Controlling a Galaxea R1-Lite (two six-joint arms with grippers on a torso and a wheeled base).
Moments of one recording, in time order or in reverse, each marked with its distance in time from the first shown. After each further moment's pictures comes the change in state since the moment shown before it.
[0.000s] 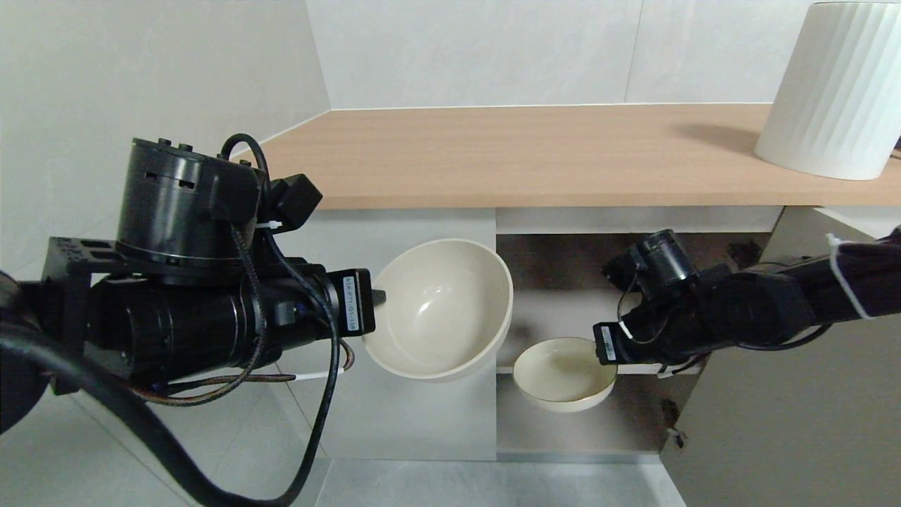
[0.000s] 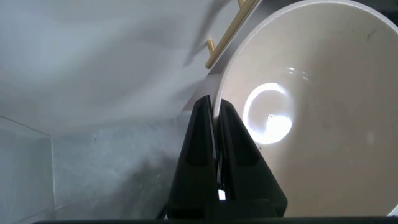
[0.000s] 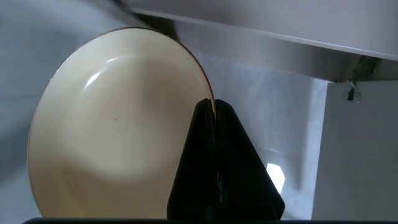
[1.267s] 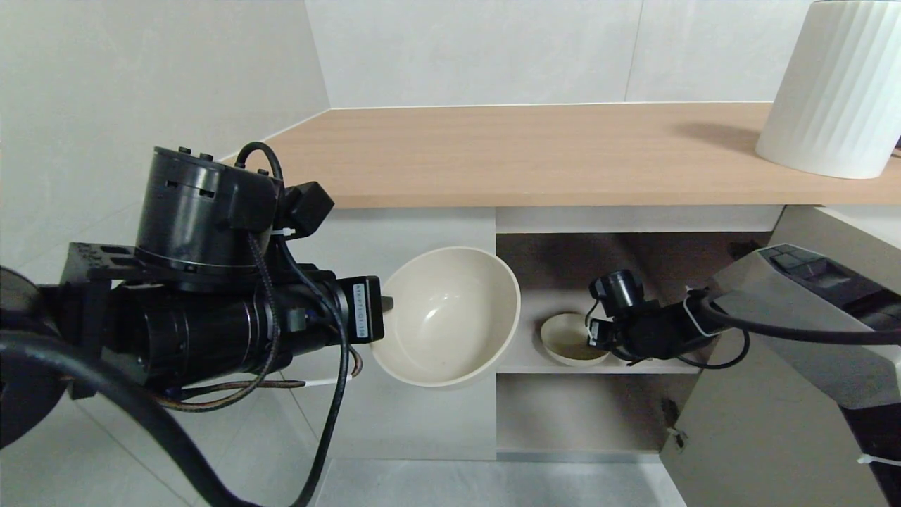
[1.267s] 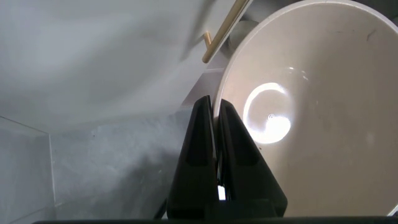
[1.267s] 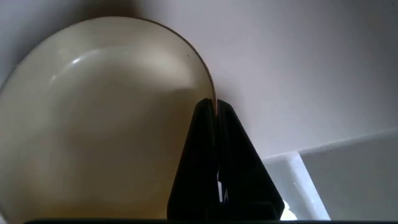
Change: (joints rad) left arm -0.017 0.015 0.003 0.000 0.001 -0.001; right arm -0.123 0.464 -0.266 -0.293 -0.359 0.177
